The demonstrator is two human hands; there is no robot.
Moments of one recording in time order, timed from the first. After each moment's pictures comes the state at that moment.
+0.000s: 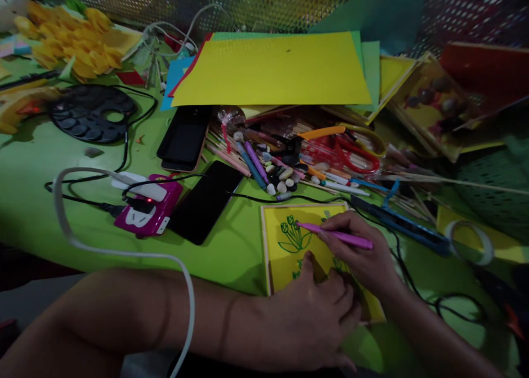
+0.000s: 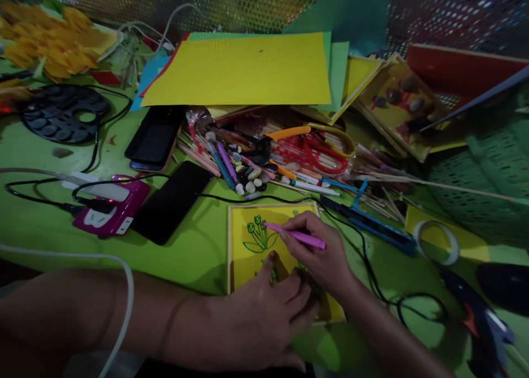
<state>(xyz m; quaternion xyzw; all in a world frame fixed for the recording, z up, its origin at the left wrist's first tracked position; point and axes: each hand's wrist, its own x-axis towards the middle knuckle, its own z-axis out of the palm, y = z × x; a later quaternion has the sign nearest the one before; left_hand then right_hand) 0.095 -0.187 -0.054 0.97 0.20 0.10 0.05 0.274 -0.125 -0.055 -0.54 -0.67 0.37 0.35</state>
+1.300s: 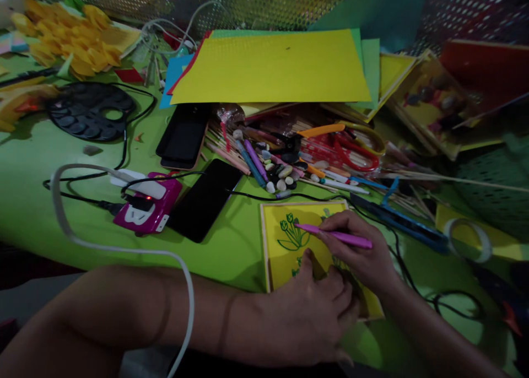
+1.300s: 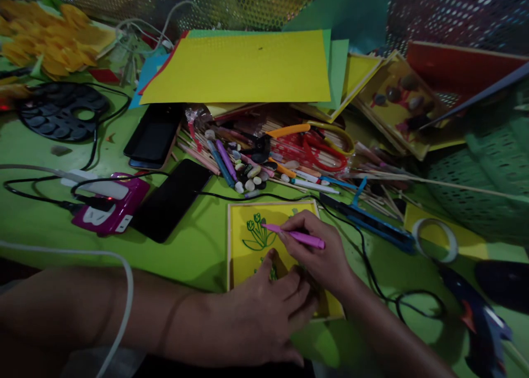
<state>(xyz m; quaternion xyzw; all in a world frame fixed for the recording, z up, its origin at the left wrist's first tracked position) 0.095 -0.186 -0.053 0.97 0.20 0.11 0.06 0.273 -0.126 -0.050 -0.53 -0.67 0.39 0.35</state>
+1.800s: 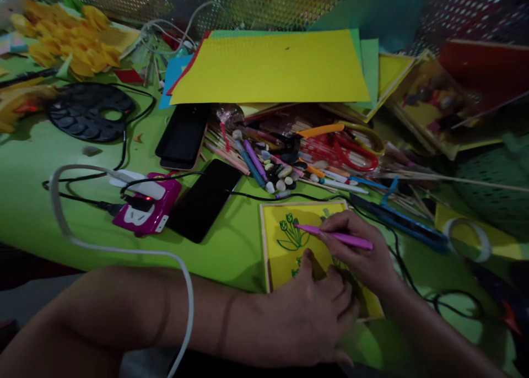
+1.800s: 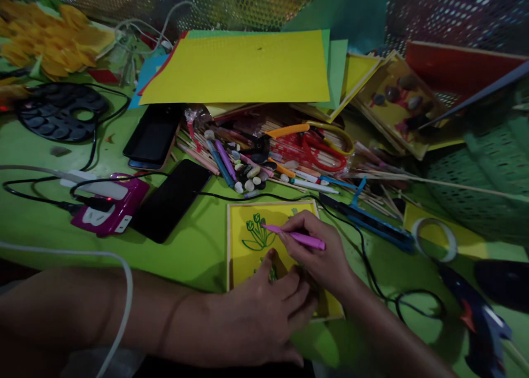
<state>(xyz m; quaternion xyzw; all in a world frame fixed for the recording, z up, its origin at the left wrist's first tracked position) 0.094 -0.185 -0.052 0.97 0.20 0.11 0.05 0.275 -0.126 -0.052 -0.53 -0.68 0.38 0.34</state>
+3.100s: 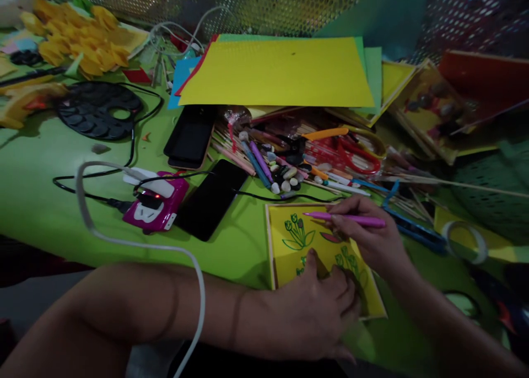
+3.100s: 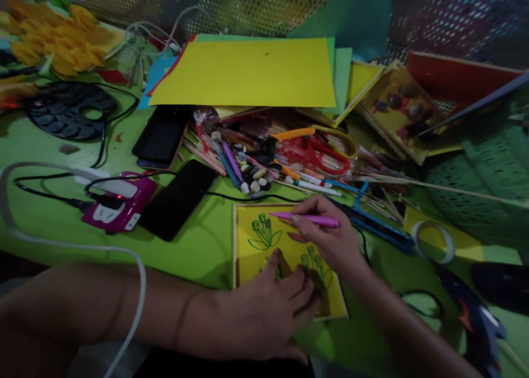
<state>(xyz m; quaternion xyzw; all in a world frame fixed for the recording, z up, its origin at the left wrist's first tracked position) 0.094 -0.185 -0.056 0.97 0.20 0.12 0.05 0.277 -0.106 -0.048 -0.57 -0.54 0.50 0.37</state>
